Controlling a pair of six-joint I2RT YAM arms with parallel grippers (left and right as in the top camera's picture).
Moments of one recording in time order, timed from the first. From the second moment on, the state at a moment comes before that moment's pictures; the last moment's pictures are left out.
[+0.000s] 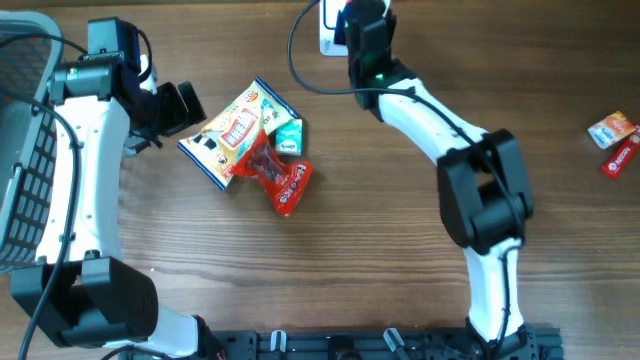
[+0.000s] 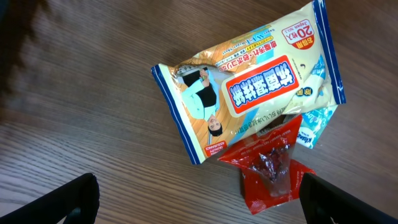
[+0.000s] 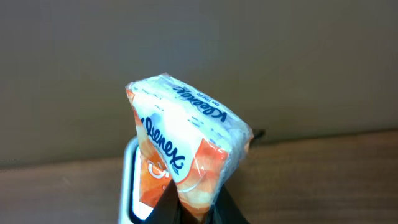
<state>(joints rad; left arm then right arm) 0.10 1.69 1.61 -1.23 0.07 -0.34 0.44 2.26 1.69 0.23 0.45 0.21</state>
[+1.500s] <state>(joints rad) 0.10 1.69 1.61 -1.23 0.07 -0.34 0.08 2.02 1.70 -0.34 0.56 0.20</state>
